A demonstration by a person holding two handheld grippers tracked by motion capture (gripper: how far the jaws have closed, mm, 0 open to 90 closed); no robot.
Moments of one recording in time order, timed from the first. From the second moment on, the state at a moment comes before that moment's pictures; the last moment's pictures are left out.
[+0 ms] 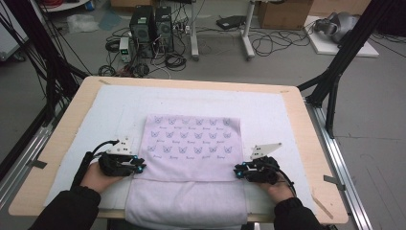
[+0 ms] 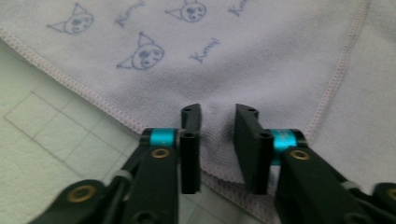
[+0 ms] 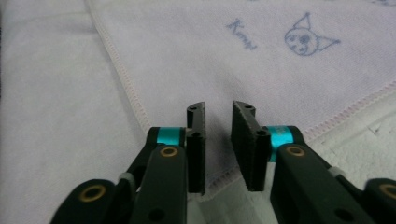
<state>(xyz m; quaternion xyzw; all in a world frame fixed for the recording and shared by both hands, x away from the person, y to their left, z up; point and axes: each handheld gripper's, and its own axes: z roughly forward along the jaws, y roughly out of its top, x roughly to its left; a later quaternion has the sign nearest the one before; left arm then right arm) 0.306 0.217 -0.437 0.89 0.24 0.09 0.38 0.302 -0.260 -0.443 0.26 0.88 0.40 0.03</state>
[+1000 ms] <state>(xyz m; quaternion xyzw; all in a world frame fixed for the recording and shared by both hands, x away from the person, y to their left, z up) 0.297 0.219 -0.429 0.88 0.24 0.07 0.40 0.300 -0.258 -0.432 0.24 0.89 0.40 0.03</state>
